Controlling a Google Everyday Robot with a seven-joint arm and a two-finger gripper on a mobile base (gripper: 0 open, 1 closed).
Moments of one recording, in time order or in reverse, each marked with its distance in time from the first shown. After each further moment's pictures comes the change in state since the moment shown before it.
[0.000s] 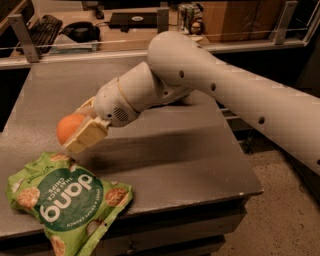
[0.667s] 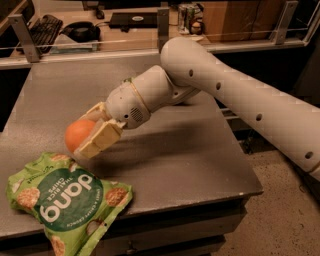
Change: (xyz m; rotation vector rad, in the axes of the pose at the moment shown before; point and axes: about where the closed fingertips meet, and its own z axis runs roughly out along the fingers) arm 0.013 0.018 -0.016 -0.189 -0.085 -0.011
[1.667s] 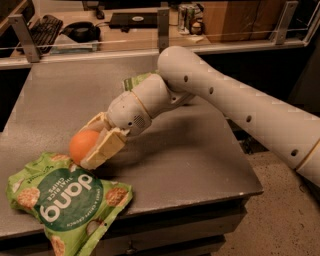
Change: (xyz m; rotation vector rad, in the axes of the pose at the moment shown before) arm 0.022 0.010 0.009 -0.120 0.004 -0.018
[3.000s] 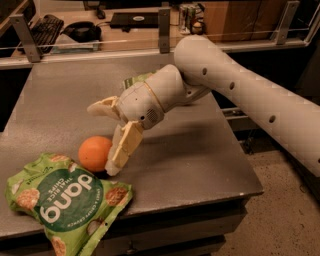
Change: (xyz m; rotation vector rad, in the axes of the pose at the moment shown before) arm -0.017 0.015 -0.030 0.064 -0.013 -0.062
